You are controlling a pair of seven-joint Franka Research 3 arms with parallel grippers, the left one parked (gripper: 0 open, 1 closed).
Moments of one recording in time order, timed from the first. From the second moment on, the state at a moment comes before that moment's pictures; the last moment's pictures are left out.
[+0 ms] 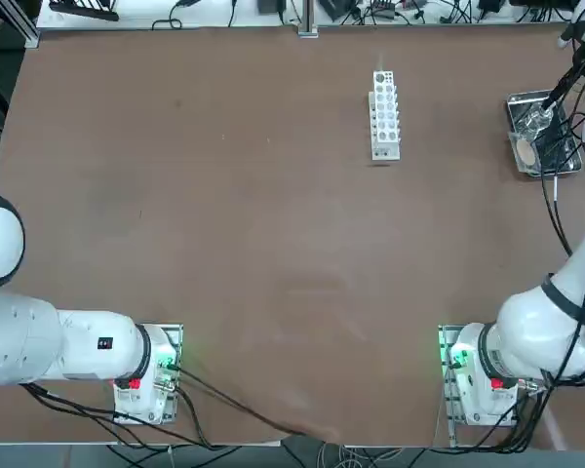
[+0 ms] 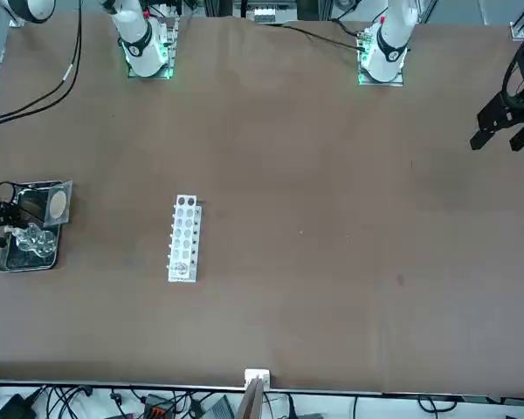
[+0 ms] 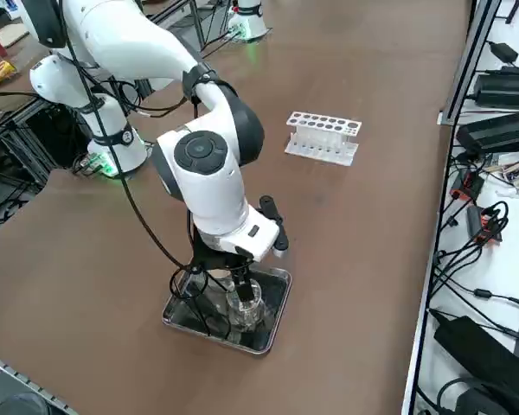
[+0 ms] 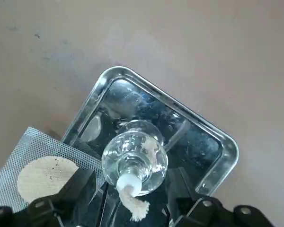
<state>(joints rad) -0.28 0.71 -0.26 -1.44 0.21 2.11 -1.26</state>
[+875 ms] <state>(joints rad) -0.29 0.72 -0.26 -1.44 0.21 2.11 -1.26</state>
